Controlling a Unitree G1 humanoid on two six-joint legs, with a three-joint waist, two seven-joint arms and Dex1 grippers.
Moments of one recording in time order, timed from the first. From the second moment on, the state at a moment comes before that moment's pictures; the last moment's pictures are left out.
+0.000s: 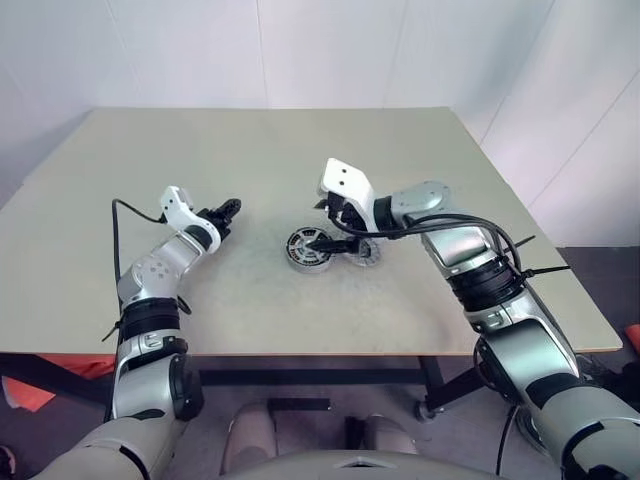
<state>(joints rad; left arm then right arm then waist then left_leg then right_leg) -0.64 0.19 0.49 0.44 -0.72 0.75 -0.13 -0.82 -0.39 0.34 0.22 -0.05 0.43 1.01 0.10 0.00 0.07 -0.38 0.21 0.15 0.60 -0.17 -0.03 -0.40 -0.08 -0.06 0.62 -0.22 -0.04</state>
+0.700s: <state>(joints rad) -0.66 0.18 0.47 0.47 -0.70 0.75 -0.14 -0.77 -0.33 0.37 0.34 -0.13 0.27 0.87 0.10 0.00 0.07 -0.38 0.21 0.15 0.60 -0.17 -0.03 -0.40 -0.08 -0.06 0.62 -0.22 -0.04</state>
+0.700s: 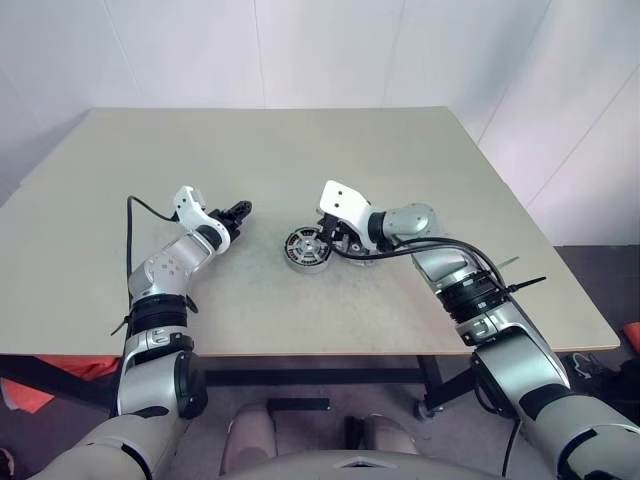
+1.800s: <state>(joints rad) -0.65 0.18 0.45 0.48 -0.68 0.77 -0.15 -0.55 -0.34 -0.17 0.01 0.14 1.00 0.66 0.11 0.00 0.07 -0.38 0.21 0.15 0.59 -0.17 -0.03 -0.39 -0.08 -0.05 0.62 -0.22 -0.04</state>
